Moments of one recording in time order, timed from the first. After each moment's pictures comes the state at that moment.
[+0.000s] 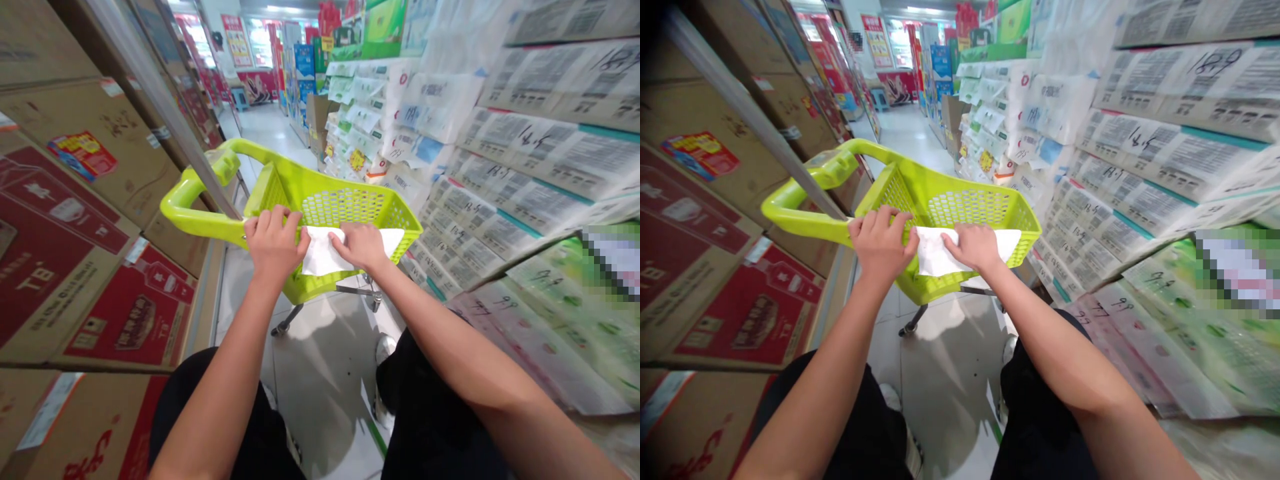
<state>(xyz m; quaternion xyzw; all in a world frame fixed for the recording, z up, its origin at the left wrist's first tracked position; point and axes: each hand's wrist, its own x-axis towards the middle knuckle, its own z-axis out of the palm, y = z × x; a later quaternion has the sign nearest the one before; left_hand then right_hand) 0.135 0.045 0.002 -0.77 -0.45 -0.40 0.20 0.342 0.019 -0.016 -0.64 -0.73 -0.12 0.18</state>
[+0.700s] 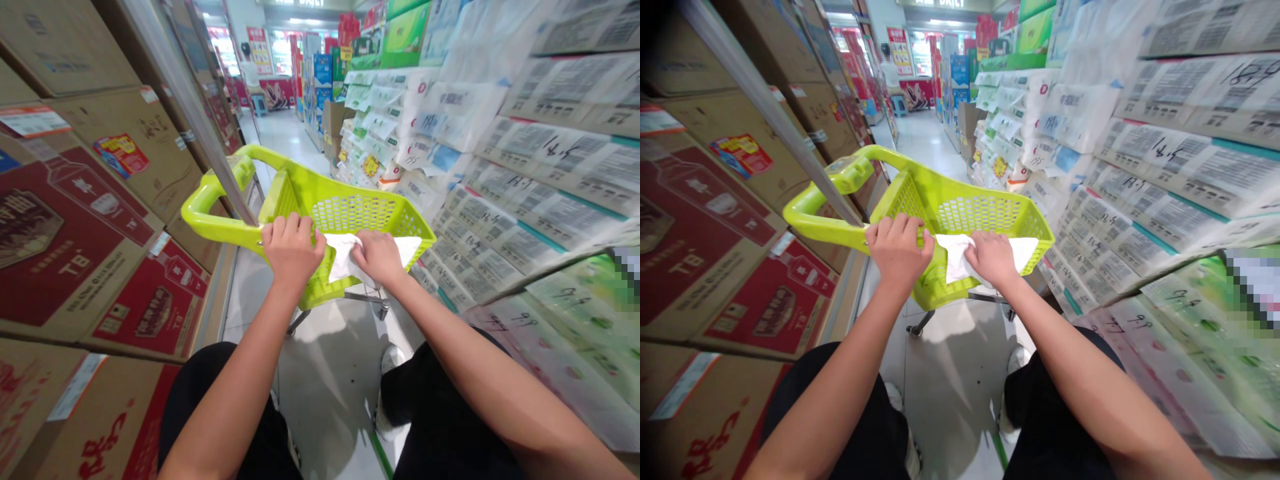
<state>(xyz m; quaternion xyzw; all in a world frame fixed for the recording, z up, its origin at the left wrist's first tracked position) 0.145 0.029 0.003 -0.73 -0.50 -0.41 0.20 0.356 0.005 -0.022 -0.63 -0.74 -0.12 0.18</state>
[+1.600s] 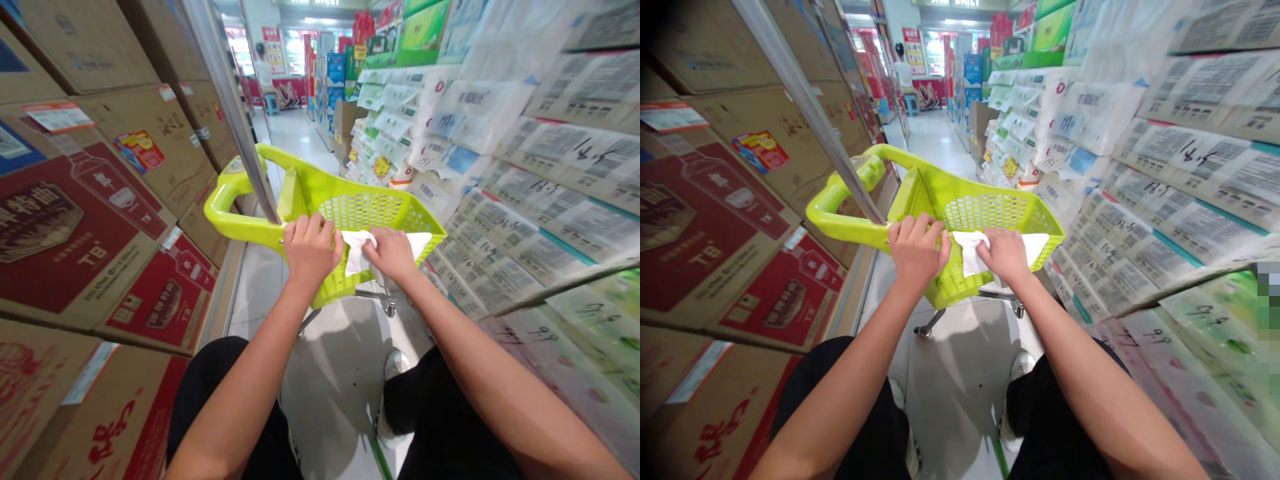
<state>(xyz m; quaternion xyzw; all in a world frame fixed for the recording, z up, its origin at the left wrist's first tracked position) 0.156 0.028 0.003 -0.77 -0.47 -0.37 0.22 0.371 0.024 -0.019 -0.64 -0.74 -0.12 0.19</state>
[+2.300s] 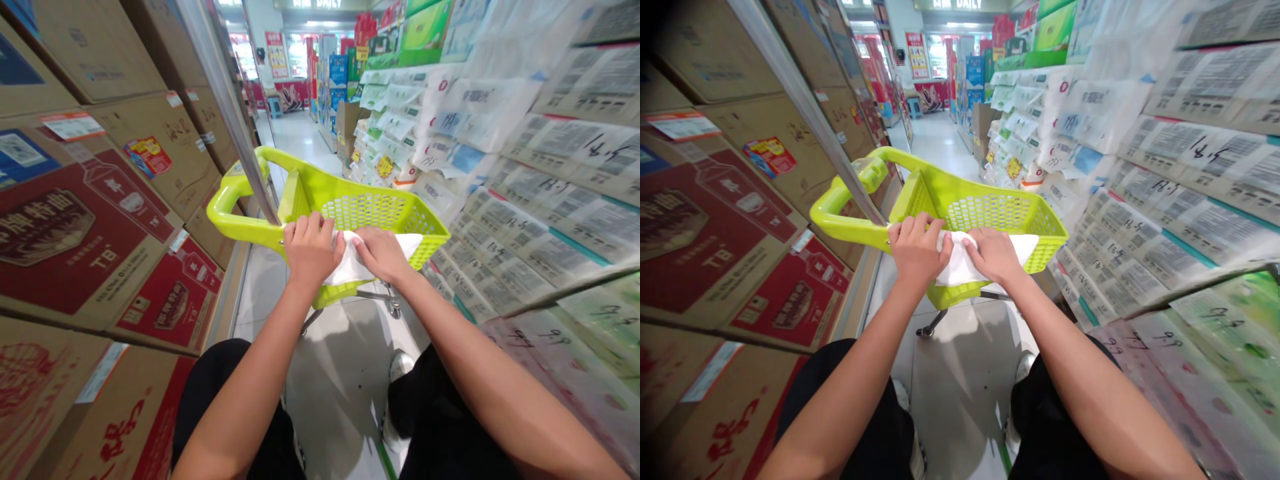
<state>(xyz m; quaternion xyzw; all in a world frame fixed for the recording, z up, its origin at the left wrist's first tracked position) 0.152 0.031 0.005 -0.76 -0.48 -0.38 0.20 0.348 0.022 -0.007 -0.56 -0.80 -0.04 0.22</state>
